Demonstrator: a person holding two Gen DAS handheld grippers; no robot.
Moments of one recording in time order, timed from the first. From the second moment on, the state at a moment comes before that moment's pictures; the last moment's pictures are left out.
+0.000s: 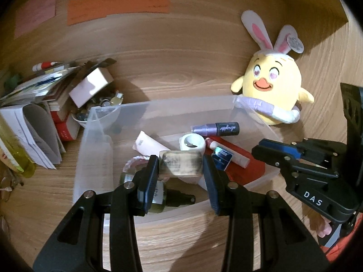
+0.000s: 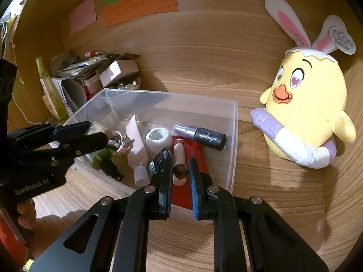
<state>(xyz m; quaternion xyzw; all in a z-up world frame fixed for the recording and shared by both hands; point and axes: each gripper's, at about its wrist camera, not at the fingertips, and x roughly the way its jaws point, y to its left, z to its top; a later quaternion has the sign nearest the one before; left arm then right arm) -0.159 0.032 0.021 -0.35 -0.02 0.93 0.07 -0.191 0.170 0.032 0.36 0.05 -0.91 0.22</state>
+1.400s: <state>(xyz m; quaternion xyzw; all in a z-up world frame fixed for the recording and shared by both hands) -0.079 0.021 0.051 -0.33 0.02 0.94 0.06 -0.108 0.182 0.067 0.29 0.11 -0.93 0.20</state>
